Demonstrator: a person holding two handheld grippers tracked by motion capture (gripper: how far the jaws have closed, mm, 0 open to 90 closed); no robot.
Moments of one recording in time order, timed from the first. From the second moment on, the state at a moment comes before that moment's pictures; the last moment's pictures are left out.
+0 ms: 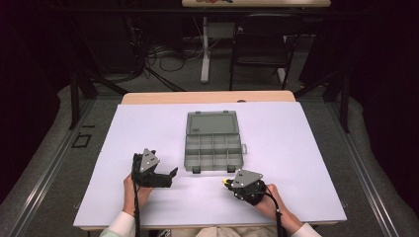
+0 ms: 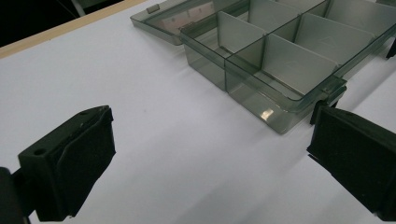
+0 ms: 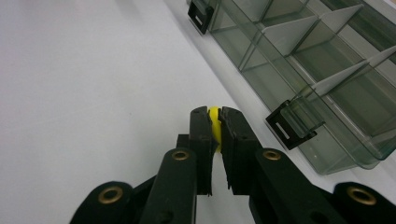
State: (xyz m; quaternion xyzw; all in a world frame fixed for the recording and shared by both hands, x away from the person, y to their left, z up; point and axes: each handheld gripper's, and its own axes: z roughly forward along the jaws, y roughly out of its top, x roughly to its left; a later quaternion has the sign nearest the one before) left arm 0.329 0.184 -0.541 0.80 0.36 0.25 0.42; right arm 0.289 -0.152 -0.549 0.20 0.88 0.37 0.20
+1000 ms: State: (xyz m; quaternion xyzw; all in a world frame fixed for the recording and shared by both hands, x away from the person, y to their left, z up) left arm 0.329 0.183 -0.542 0.79 0.37 0.25 0.42; right arm 0.297 -0.164 -0.531 0.23 0.85 0.42 0.21
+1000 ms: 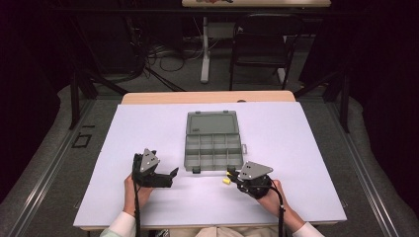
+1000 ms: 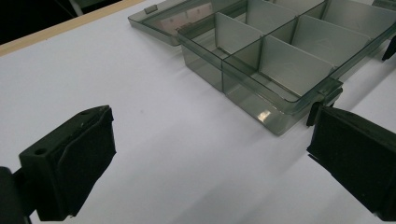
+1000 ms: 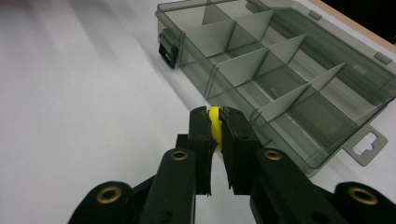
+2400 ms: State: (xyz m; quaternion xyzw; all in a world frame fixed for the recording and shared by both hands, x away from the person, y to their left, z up) left arm 0.330 0.182 -0.544 0.80 0.36 0.24 0.42; right arm 0.326 -0.159 -0.503 0.23 0.83 0.45 0.24
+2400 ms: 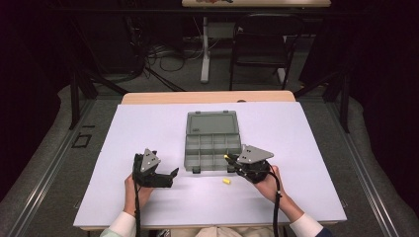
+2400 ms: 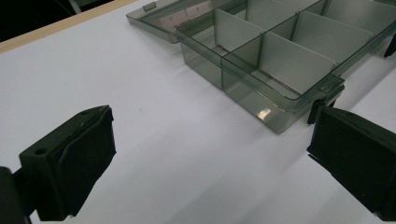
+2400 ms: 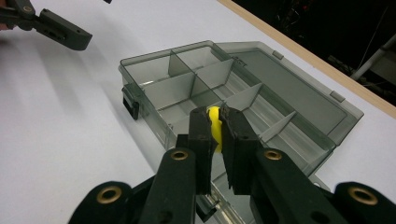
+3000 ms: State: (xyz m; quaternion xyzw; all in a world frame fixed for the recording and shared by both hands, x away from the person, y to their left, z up) left arm 0.329 0.183 -0.543 0.80 0.36 0.25 0.42; right arm 0.338 -0.151 -0.496 0.23 0.83 0.45 0.25
